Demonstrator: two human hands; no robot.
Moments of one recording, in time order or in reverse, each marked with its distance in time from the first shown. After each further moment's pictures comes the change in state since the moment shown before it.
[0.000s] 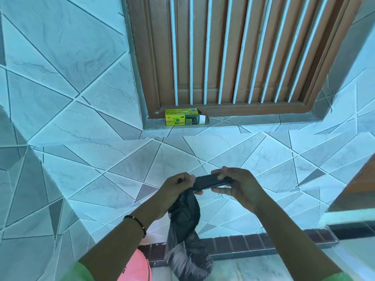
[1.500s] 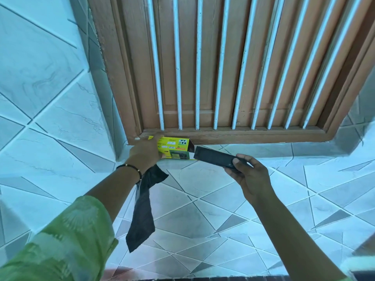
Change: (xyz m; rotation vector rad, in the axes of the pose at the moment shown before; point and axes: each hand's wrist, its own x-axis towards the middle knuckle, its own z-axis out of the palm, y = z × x) left_hand 0.226 0.088 -0.099 1.360 0.581 -0.148; right_hand 0.153 -0.082 -0.071 0.223 0.336 -0.206
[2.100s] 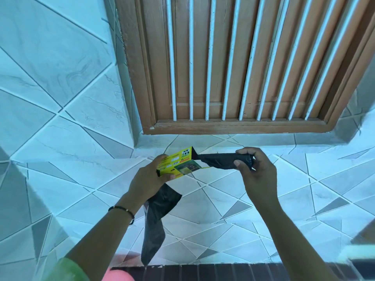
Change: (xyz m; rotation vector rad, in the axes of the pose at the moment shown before) left_hand -0.123 -0.045 0.028 -0.447 0.037 0.064; right_hand -0.088 0.016 0.011 -0.696 -0.052 -0.642
